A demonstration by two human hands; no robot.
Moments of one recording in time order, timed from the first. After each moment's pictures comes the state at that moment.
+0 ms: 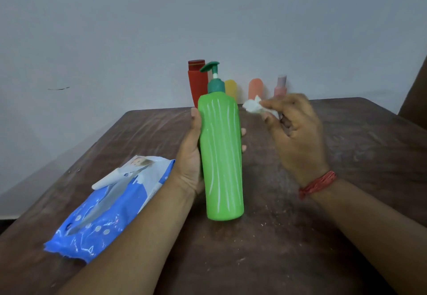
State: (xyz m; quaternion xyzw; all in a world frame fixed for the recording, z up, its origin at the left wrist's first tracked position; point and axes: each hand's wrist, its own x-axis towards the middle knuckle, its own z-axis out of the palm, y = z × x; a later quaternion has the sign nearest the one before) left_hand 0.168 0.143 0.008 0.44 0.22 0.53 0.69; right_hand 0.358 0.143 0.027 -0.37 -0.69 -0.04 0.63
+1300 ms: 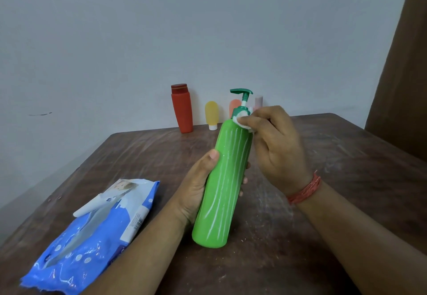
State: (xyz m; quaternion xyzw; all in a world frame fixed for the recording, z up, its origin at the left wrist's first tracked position) left_hand 0.193 0.125 0.007 0.52 0.20 0.44 0.71; right_hand 0.374 0.132 0.048 -0.33 -0.73 -0.18 0.57
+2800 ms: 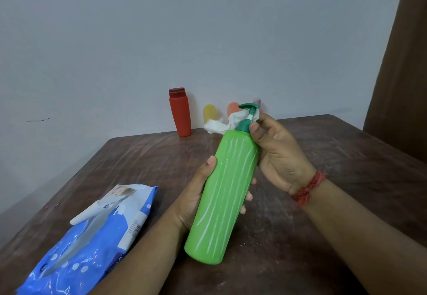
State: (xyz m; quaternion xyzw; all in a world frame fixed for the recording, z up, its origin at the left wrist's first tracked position) left_hand 0.194 0.126 0.003 0.49 0.15 0.34 0.79; right_hand 0.372 0.140 0.051 -0.18 -0.48 0.58 0.64
